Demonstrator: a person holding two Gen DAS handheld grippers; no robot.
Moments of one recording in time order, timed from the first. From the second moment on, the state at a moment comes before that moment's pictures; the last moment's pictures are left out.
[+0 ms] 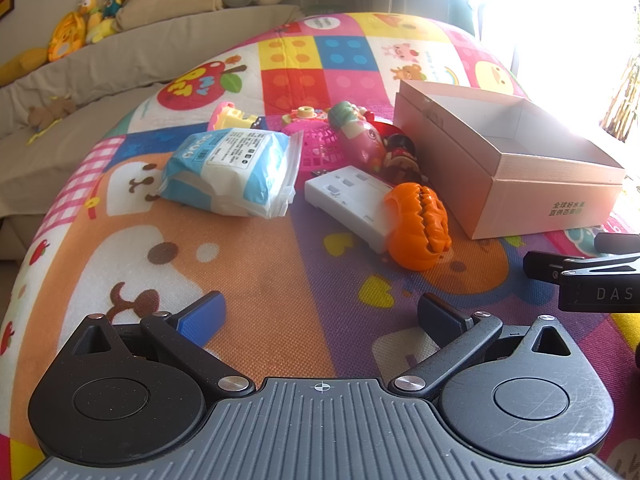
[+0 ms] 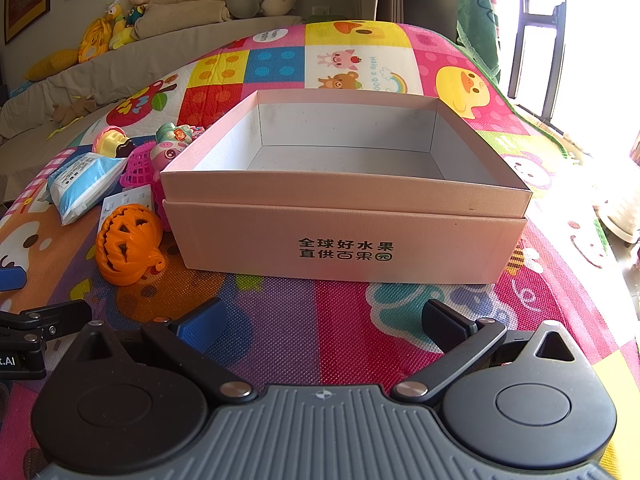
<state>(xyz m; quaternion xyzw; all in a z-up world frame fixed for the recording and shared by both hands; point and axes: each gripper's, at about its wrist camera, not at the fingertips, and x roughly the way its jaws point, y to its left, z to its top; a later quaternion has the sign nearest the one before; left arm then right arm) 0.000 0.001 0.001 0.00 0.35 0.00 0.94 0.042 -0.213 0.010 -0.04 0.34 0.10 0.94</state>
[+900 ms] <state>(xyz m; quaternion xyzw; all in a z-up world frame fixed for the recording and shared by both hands) 0.005 0.001 0.004 0.01 0.36 0.00 0.93 0.032 -0.228 0.013 -0.03 0.37 0.12 0.92</state>
